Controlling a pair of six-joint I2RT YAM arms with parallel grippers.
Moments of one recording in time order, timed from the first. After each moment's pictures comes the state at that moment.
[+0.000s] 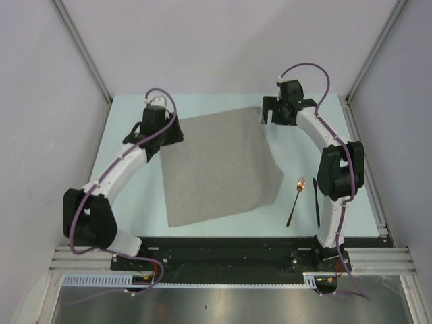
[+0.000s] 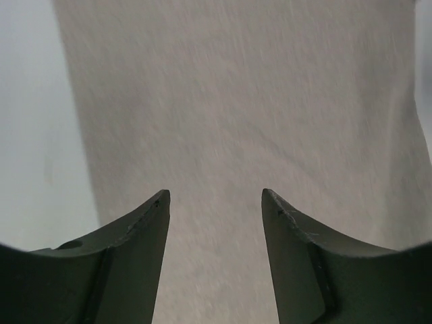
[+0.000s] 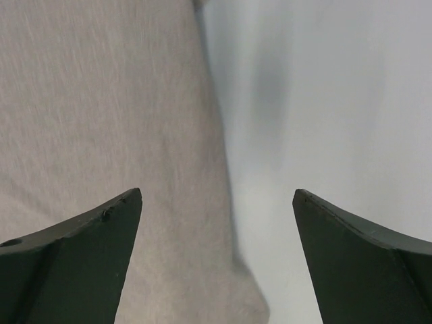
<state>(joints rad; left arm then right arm) -0.28 1.50 1.23 -0.37 -0.15 -0.36 0.23 2.03 1.79 -0.56 0.01 0.22</state>
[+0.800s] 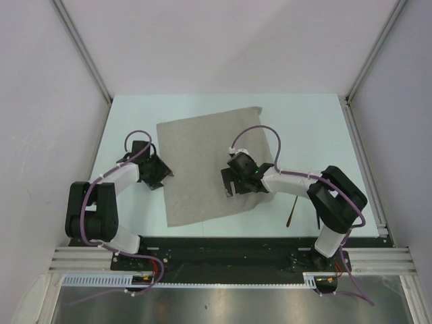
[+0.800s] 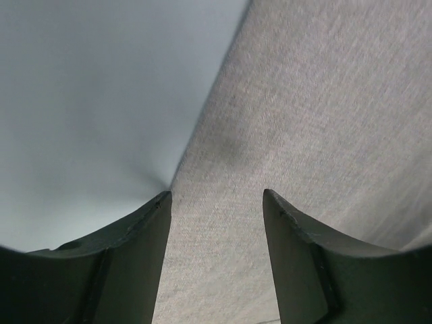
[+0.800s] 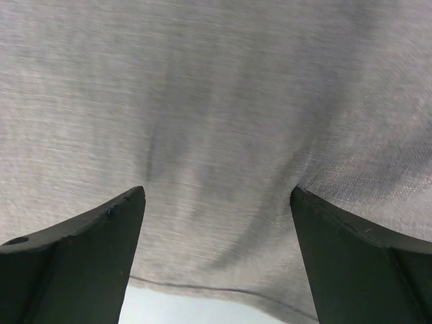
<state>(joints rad) -0.06 1.50 0.76 -0.35 0.09 -0.81 0.79 1.71 0.98 -0.29 0.13 0.47</state>
